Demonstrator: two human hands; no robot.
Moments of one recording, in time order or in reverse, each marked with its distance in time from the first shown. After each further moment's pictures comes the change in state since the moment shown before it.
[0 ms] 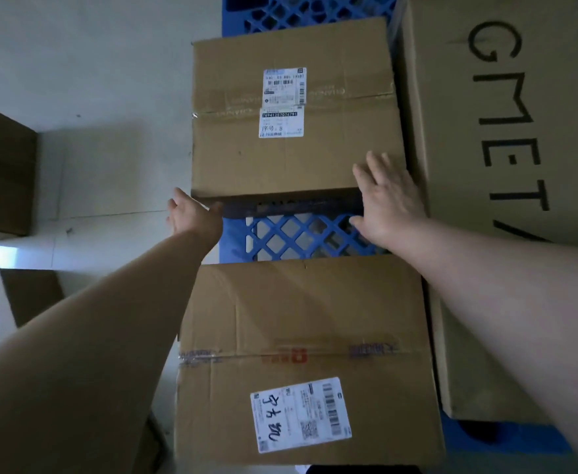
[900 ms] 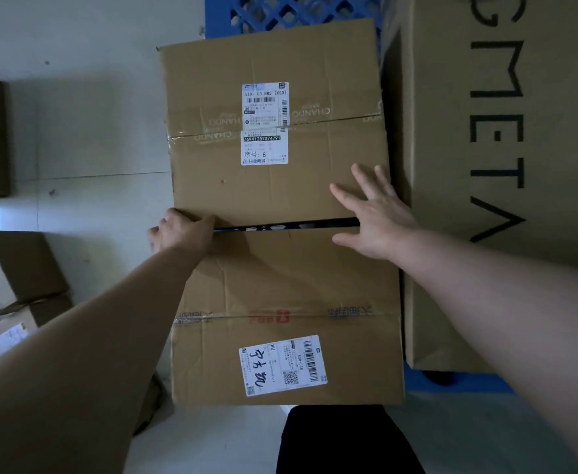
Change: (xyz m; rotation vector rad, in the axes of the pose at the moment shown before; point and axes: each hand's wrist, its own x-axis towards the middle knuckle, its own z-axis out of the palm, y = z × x) left_hand -0.049 -0.034 -0.003 0.161 -0.127 -0.230; right_hand -0.055 0.007 -0.005 0.151 -0.351 -0.038
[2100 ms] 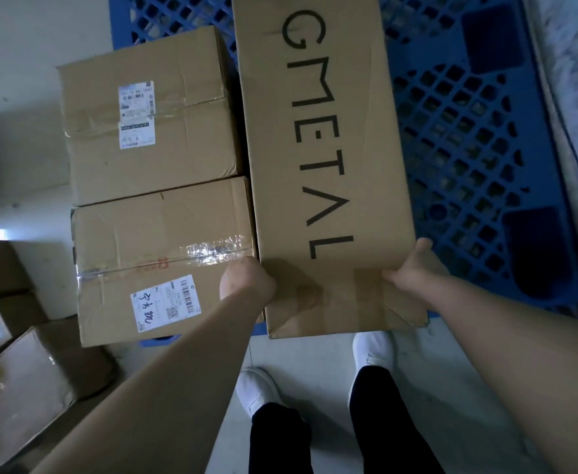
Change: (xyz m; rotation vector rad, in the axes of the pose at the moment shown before) left_hand -0.307 0.045 0.170 0.473 -0.251 0.298; right_hand -0.200 0.252 0.103 0.654 -0.002 0.726
